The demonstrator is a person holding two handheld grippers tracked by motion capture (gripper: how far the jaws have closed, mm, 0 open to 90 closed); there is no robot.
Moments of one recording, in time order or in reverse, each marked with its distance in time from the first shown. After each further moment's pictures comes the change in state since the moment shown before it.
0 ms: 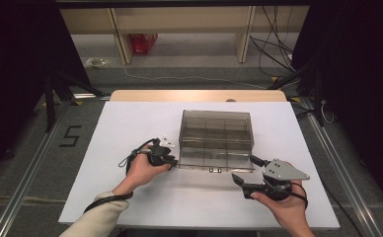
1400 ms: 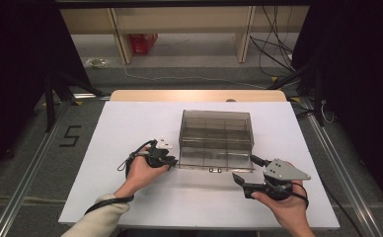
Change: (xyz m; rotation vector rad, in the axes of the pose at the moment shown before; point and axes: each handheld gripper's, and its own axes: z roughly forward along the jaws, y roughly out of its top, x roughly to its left) left arm 0.000 -0.008 -0.002 -0.064 -0.003 -0.023; right arm -0.001 0.000 -0.001 -0.006 -0.002 0.001
